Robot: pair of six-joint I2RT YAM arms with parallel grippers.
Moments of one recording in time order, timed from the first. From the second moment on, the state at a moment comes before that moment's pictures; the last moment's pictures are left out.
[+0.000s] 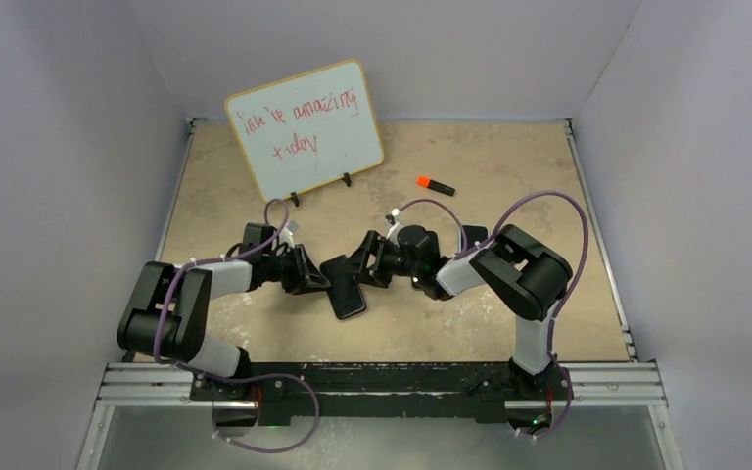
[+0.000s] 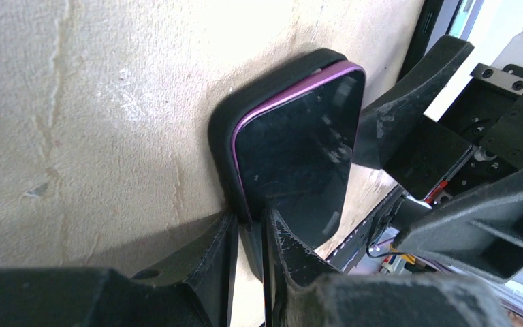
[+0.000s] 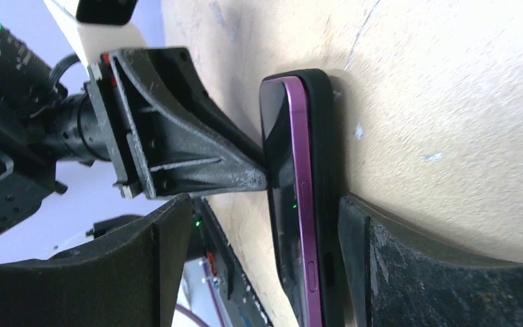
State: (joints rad) left arm -0.17 1.49 0.47 0.04 0.68 -0.65; right arm 0.78 1.90 0.72 0.73 -0.40 1.16
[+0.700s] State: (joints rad) left arm -0.17 1.49 0.46 0.05 0.70 -0.66; right arm 0.79 1.91 0.69 0.80 -0.49 1.16
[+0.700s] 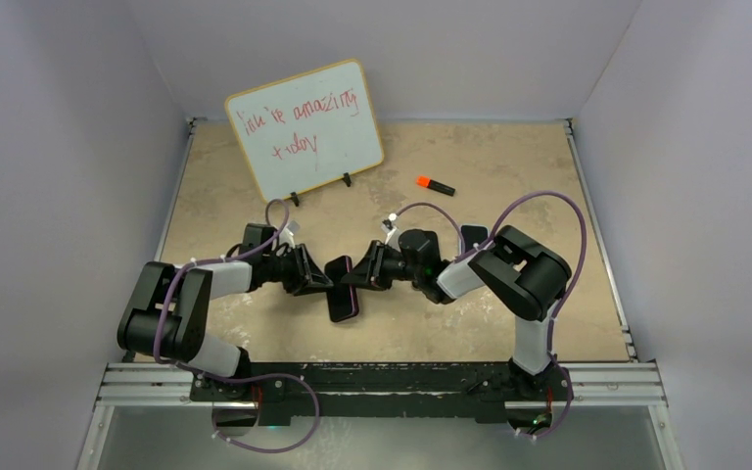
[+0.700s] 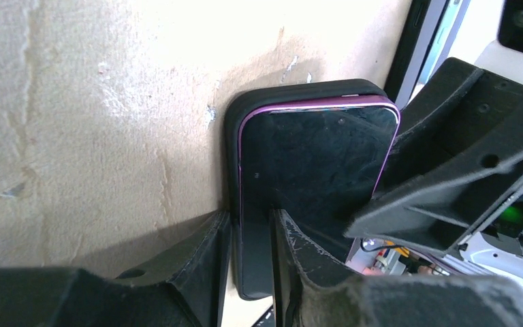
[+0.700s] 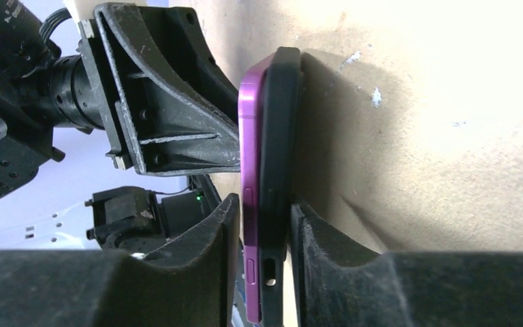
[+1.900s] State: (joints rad) left arm -0.18 1.20 0.41 0.45 0.98 -0.84; right arm 0.69 1.44 0.58 0.72 -0.50 1.10
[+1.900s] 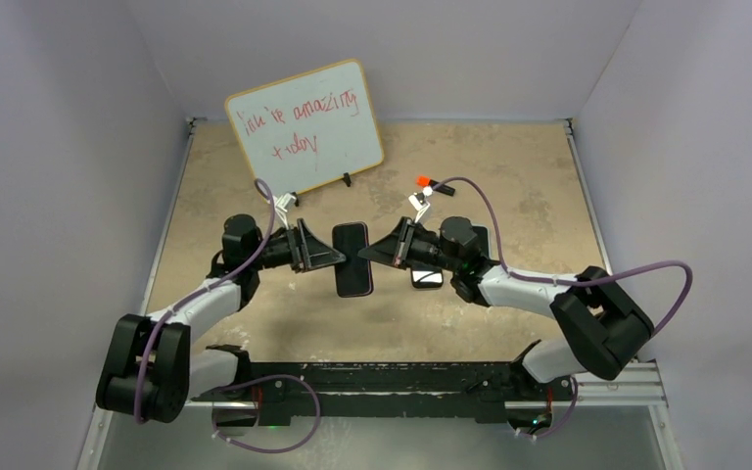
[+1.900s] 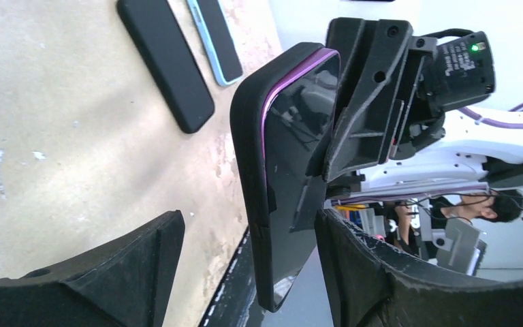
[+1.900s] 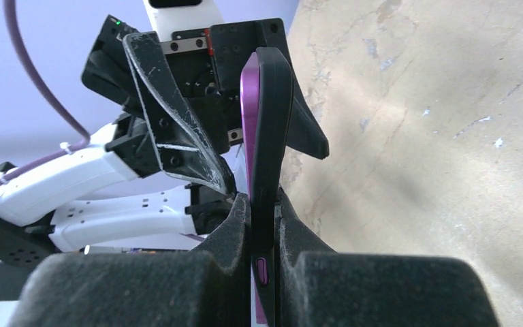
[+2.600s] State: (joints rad) left arm -0.27 1.21 0.35 0.86 1.00 -1.17; right arm 0.69 1.40 0.55 0.79 -0.56 1.13
